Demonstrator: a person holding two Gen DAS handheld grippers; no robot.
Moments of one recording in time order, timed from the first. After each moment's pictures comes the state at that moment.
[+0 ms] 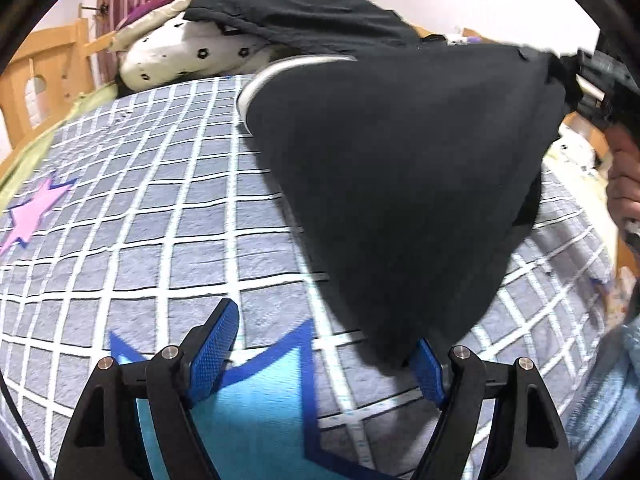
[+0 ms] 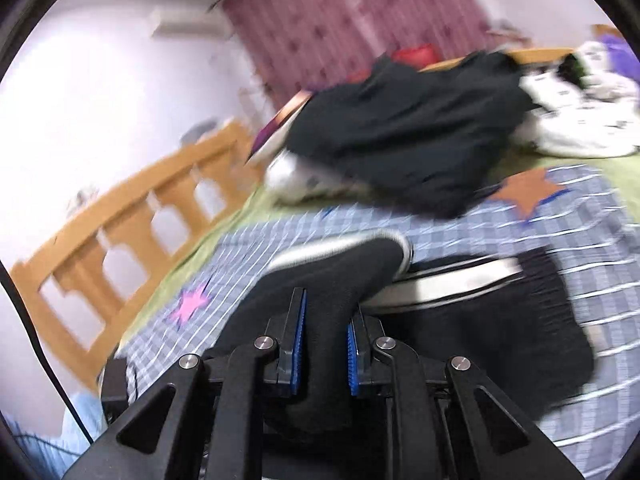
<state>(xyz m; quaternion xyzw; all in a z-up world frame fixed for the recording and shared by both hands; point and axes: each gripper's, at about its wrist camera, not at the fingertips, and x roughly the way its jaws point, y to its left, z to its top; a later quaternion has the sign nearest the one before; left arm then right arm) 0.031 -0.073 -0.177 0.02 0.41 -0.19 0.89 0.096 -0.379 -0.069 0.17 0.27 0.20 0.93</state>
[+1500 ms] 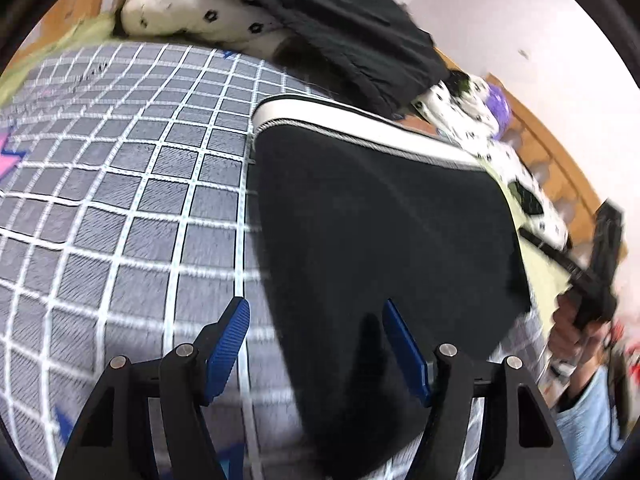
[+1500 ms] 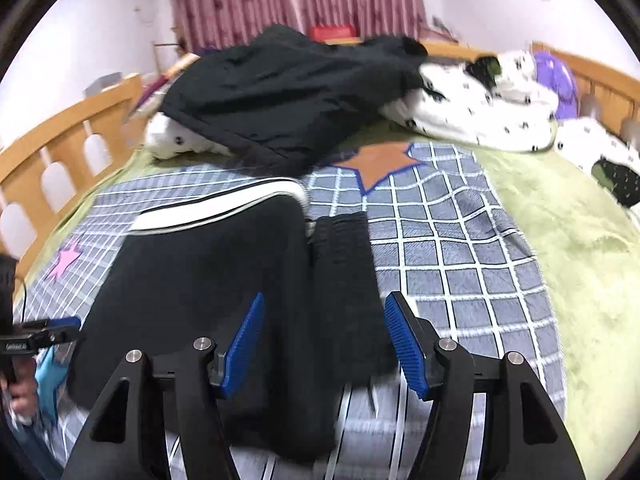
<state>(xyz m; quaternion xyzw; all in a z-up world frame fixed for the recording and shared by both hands) 0.130 -0.083 -0.161 -0.15 0.46 -0.20 0.85 0.112 -0.452 -0.107 0.05 0.37 0.03 0.93</state>
